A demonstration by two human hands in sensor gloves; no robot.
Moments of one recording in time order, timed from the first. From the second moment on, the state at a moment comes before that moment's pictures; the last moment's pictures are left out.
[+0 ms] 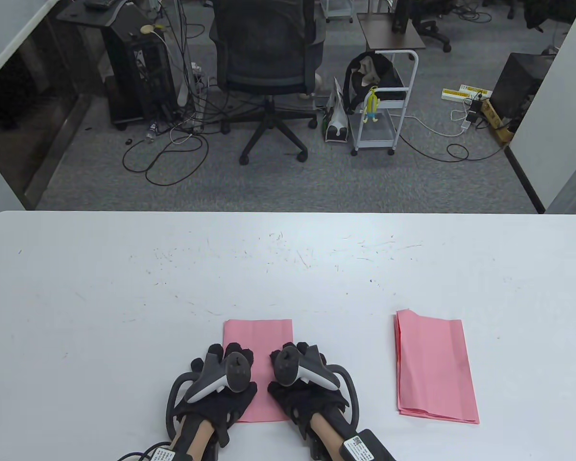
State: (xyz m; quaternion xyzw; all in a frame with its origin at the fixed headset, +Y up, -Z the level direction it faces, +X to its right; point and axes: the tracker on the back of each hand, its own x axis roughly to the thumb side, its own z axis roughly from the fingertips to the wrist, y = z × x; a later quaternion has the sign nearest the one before) left_hand -0.160 -0.808 -0.313 -0.28 -0.08 0.02 0.96; right_hand 0.021 -0.804 -0.321 0.12 0.32 0.94 0.07
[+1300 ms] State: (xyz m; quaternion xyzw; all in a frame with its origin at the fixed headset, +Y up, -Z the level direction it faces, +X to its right) left_hand -0.159 -0.809 -0.314 -0.29 -0.08 0.02 0.95; right_hand 0.024 -0.773 -0.307 0.12 0.32 0.93 0.11
